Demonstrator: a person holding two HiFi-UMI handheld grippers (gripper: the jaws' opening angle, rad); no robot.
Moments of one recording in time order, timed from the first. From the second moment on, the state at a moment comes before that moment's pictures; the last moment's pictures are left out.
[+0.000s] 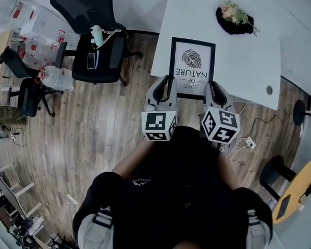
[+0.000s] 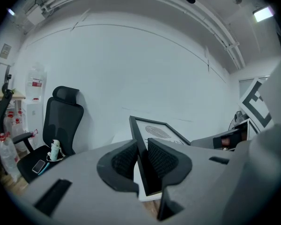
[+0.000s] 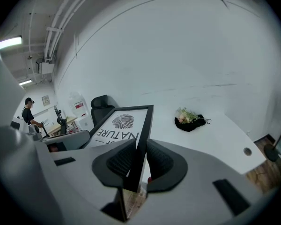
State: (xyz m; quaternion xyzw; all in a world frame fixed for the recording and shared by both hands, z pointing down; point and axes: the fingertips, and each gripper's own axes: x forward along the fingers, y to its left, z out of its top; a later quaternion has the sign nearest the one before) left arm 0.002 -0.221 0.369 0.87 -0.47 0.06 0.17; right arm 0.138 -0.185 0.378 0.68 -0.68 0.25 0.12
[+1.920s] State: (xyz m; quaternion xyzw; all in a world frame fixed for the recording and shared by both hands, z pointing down) left arm -0.013 -0.372 0.511 0.80 -0.52 0.13 0.27; right arm 0.126 -0.361 0.517 0.58 -0.70 0.34 0.22
